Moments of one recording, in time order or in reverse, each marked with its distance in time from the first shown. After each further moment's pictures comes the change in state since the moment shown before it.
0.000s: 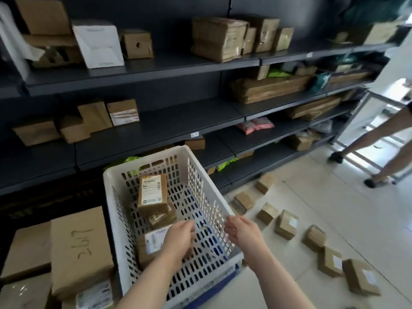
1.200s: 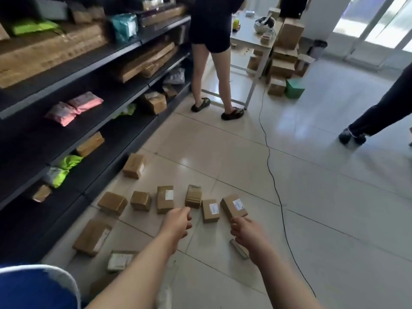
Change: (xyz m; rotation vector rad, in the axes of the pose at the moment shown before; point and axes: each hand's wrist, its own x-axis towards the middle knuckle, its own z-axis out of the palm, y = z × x) left_hand -0.009 -0.002 0.633 0.429 -0.494 -0.059; right_hand 0.063 0.153 -0.599 0.370 0.561 0.308
